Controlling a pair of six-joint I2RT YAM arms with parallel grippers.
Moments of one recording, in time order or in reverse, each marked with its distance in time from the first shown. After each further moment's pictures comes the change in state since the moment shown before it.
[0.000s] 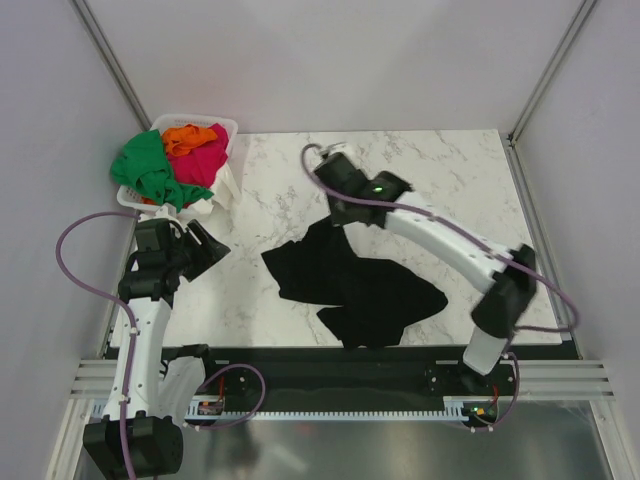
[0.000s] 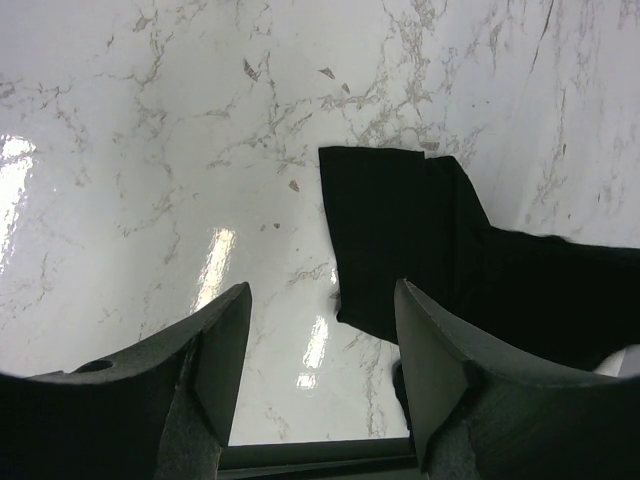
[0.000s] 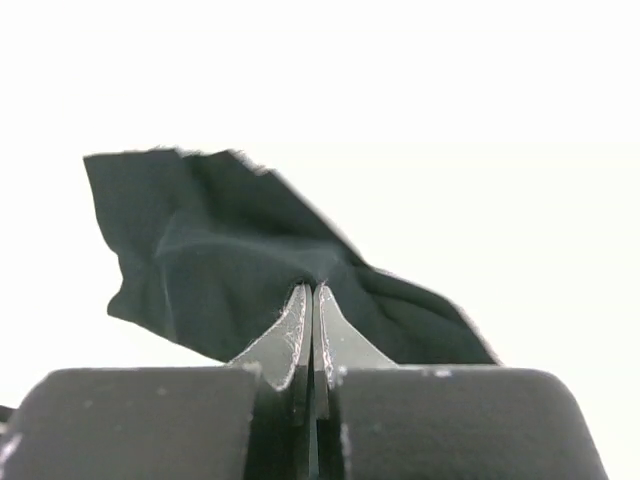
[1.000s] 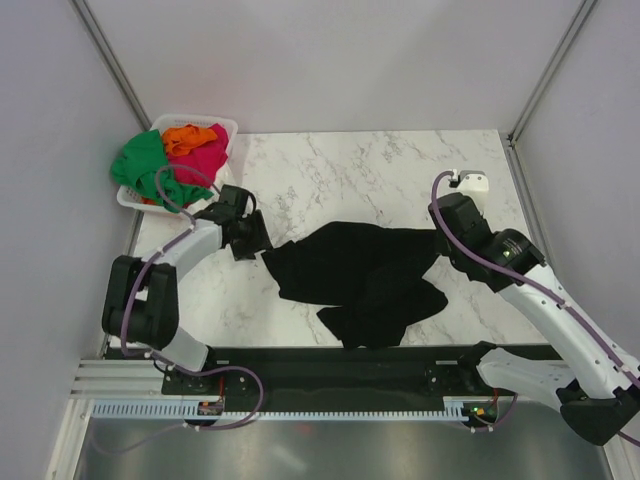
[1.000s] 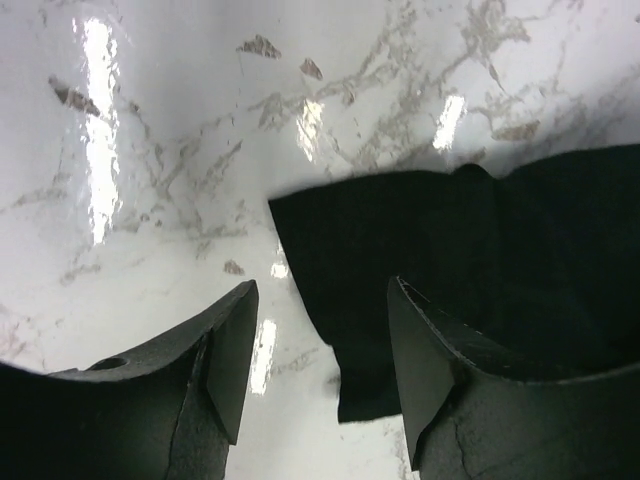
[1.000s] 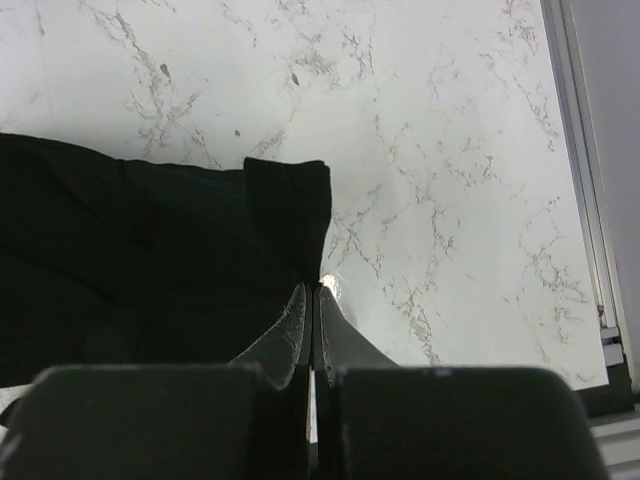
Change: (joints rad) left arm -0.366 0.708 0.178 0.195 -0.149 -0.016; right arm -0.253 -0.826 -0.590 -0.093 0.265 0.074
